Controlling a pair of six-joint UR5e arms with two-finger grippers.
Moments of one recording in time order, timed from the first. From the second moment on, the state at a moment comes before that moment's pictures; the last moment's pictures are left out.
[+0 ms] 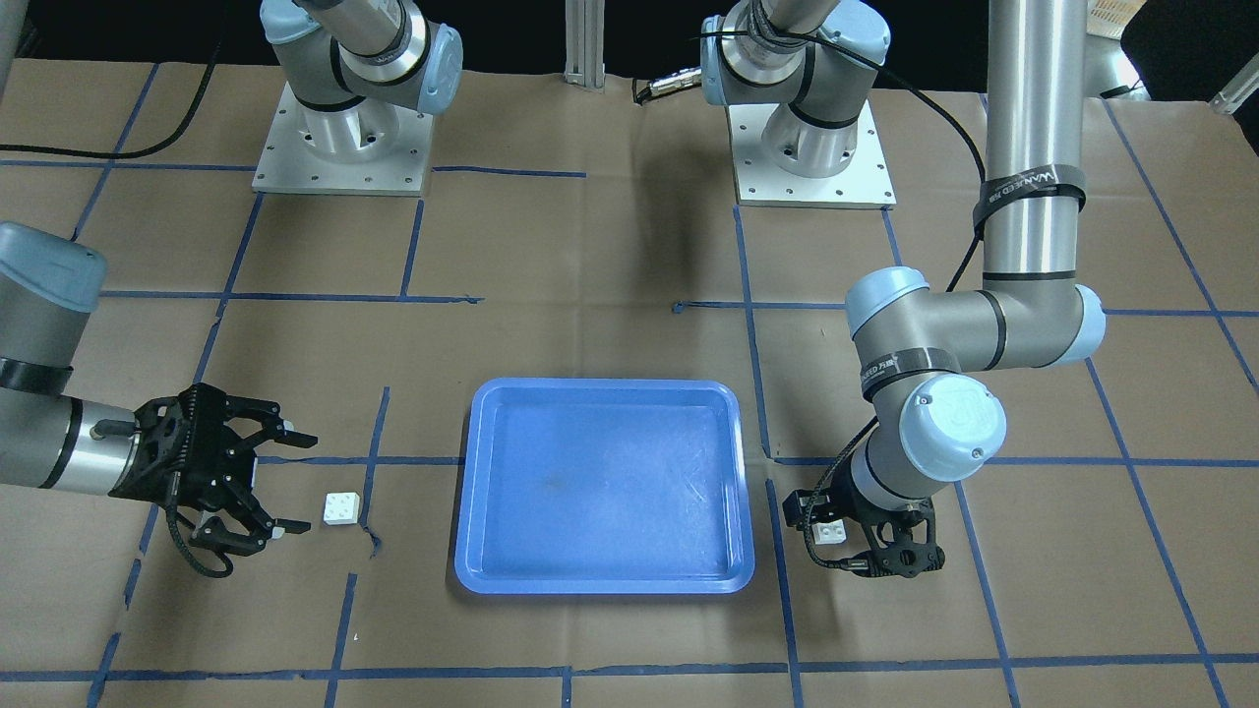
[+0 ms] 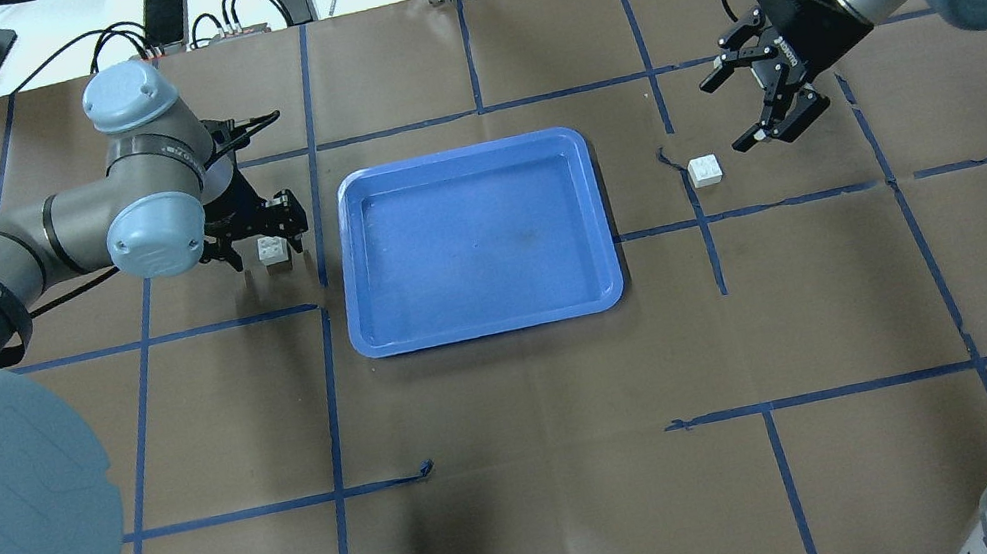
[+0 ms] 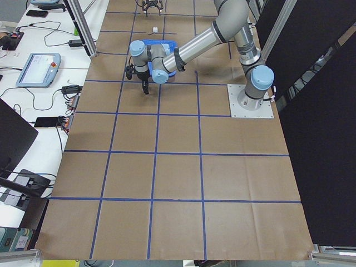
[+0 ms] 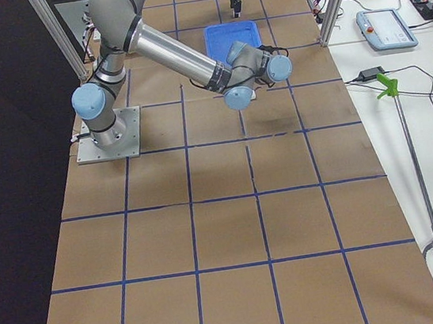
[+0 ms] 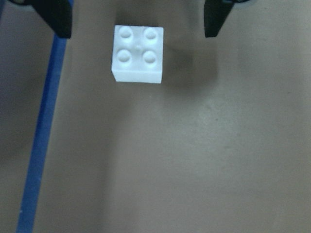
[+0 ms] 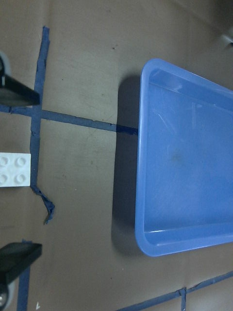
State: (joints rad) left arm -1.48 -2.13 -1.68 -0.93 1.58 -0.01; right arm 1.25 -1.05 1.61 -1.75 -0.94 -2.11
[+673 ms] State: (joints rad) left arm -1.48 -2.13 -1.67 -0.93 1.57 0.00; right arm 1.25 -0.99 1.68 -1.85 -0.95 -2.17
